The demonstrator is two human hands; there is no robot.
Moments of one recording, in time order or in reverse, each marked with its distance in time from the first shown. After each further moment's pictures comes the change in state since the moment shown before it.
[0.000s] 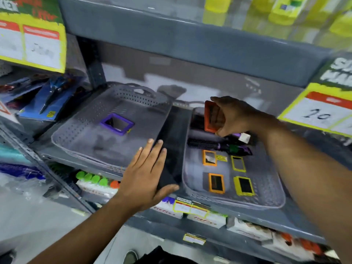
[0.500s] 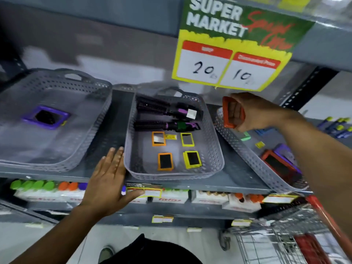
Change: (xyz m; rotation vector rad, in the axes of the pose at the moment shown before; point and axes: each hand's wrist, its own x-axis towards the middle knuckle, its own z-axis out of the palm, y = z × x) left_hand -0.007 0.051 0.058 -0.118 -0.180 -0.015; right_hand -0.154 0.147 0.003 0.079 -0.037 0.246
